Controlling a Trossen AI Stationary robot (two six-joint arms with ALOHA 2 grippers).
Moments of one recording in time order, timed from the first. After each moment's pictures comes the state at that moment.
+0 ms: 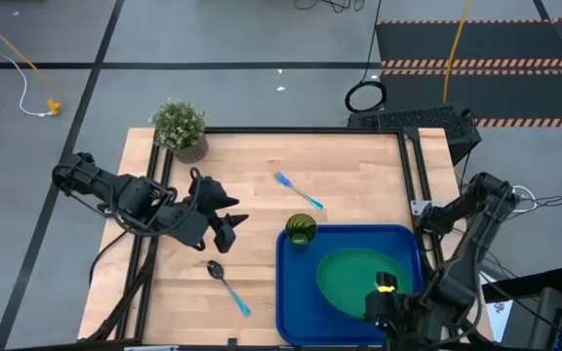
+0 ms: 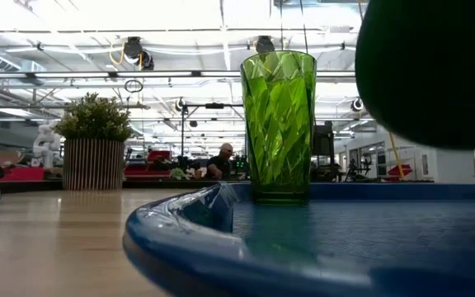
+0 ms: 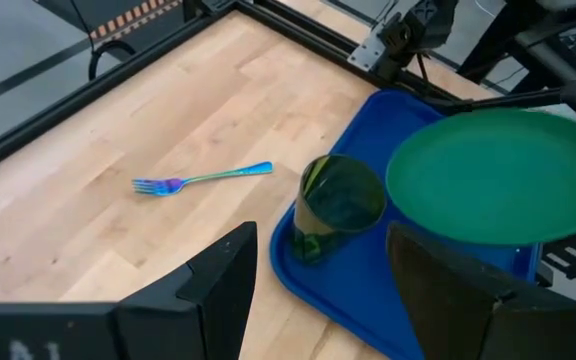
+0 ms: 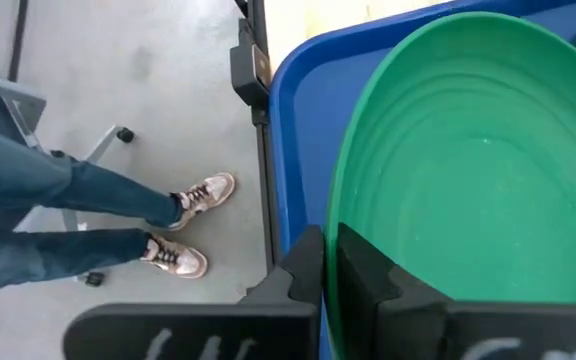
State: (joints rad) left arm -0.45 1.39 1.62 -1.04 -0.63 -0.85; right arm 0.96 1.55 1.42 -0.89 0.34 1.07
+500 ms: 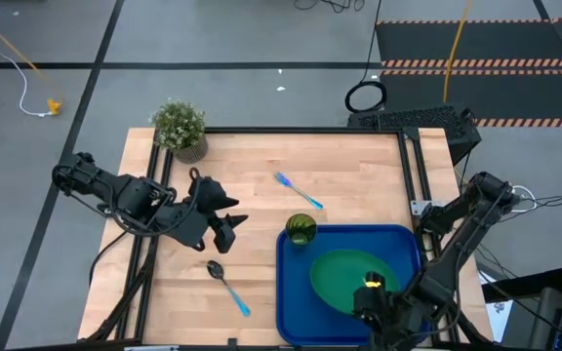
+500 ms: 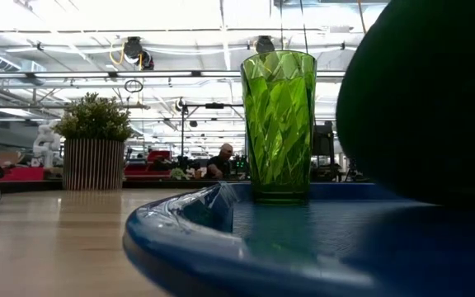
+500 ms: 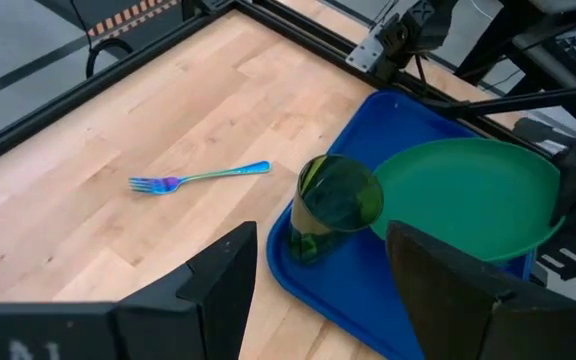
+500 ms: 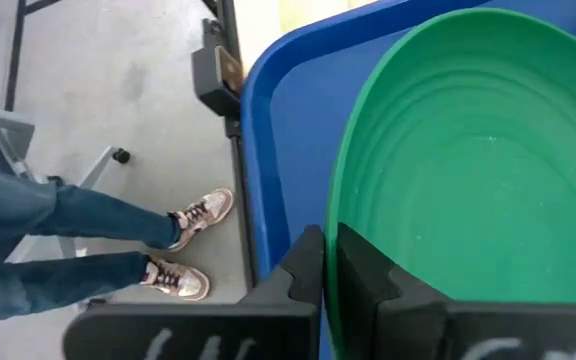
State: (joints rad) left arm -0.45 1.39 1.62 -1.04 -0.63 -0.85; right arm 0.91 1.55 1.24 -0.68 0.34 1.08
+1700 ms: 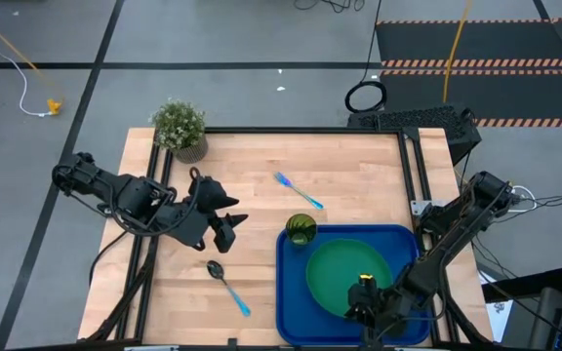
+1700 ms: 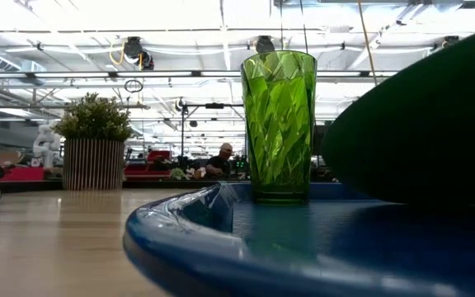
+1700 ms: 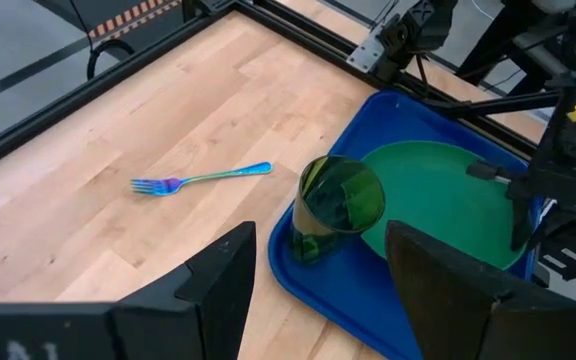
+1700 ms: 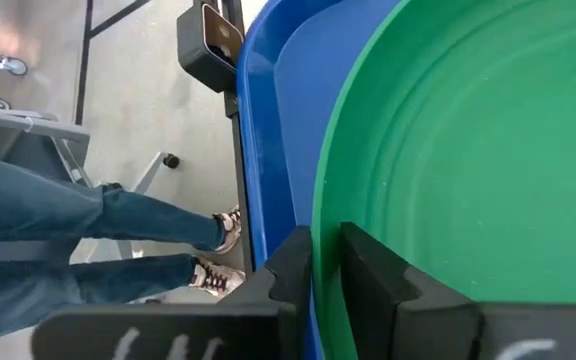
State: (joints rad) left arm -0.45 1.39 1.62 -1.04 -0.63 -0.85; right arm 0.89 1.55 0.90 -0.19 0.26 1.11
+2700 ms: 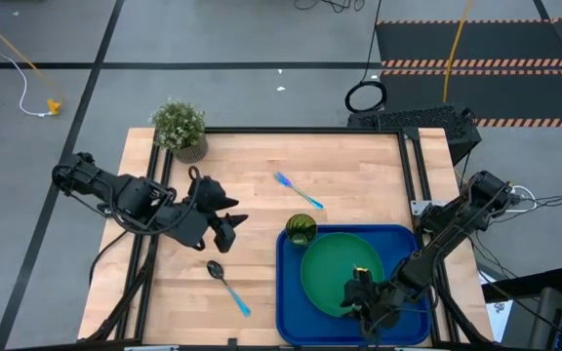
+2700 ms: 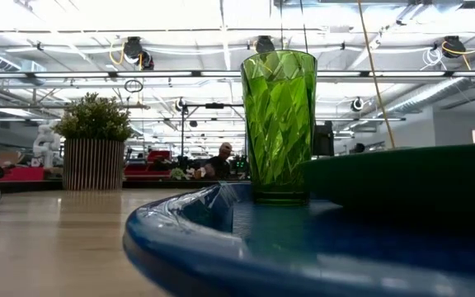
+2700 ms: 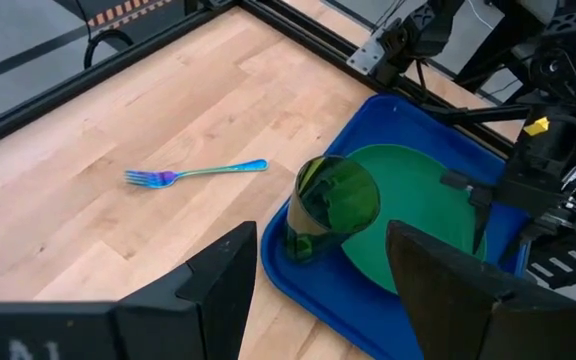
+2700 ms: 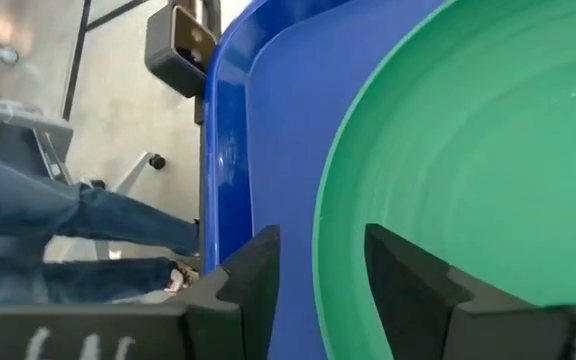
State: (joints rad) left arm -0.45 1.39 1.62 -1.04 -0.63 -0.90; right arm 0.84 1.55 0.82 -0.10 0.26 1.01
